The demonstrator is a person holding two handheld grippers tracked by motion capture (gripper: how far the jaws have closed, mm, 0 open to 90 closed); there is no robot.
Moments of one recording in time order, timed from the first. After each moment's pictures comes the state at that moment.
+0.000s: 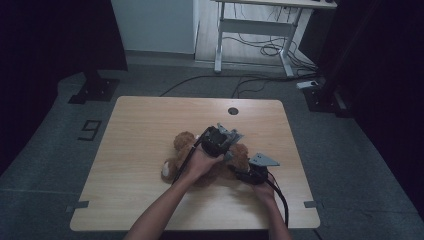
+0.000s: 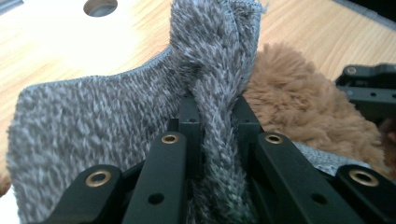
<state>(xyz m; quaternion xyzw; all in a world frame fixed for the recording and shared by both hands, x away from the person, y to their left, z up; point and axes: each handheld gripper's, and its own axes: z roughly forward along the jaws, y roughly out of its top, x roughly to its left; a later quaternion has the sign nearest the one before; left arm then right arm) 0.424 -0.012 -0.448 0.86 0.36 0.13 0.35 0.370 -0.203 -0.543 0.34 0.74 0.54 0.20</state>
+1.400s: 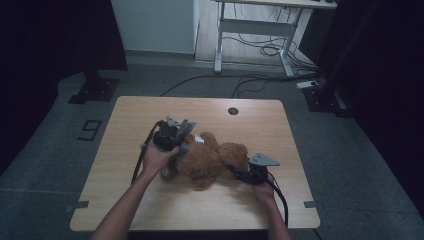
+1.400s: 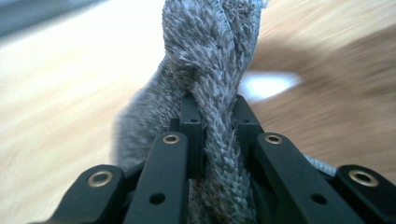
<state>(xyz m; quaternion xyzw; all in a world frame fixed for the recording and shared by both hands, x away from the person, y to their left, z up) 0.414 0.108 -0.418 0.82 0.41 0.20 0.35 0.370 -0.202 -0.542 0.34 0.74 0.54 0.20</state>
